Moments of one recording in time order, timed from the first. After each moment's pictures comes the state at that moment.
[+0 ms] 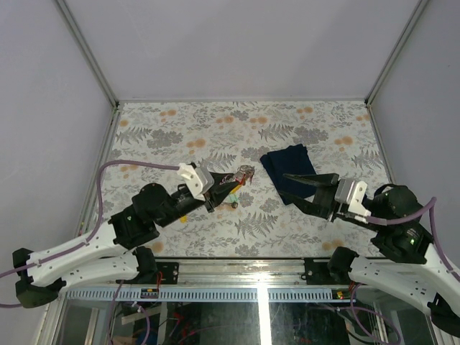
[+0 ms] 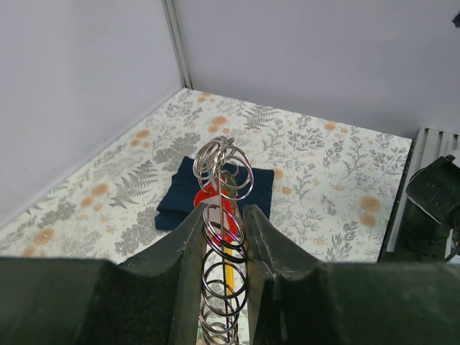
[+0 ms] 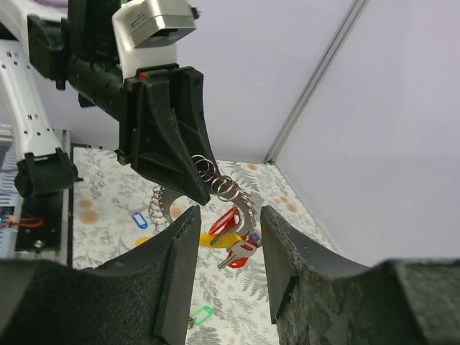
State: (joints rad) left arm -1.11 0.80 0.84 0.05 -0.09 0.09; right arm 0.94 0.55 0.97 -0.19 -0.31 -0.35
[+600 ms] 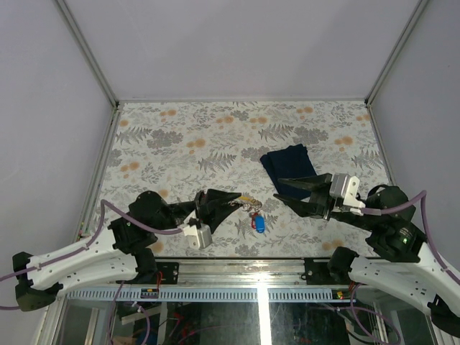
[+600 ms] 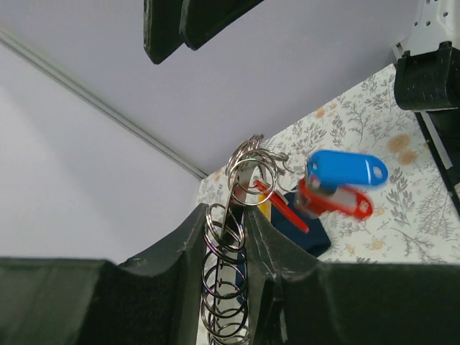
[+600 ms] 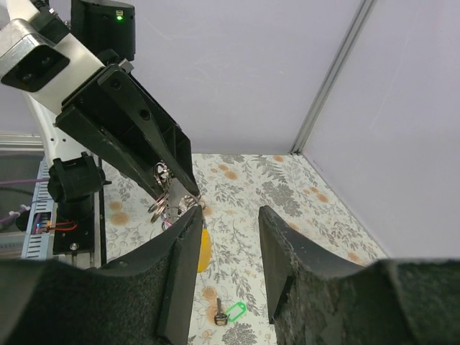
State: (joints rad) left arm -1.12 0.70 0.69 0.16 0.34 0.72; right arm 0.94 0.55 0.92 -0.15 -0.31 -0.21
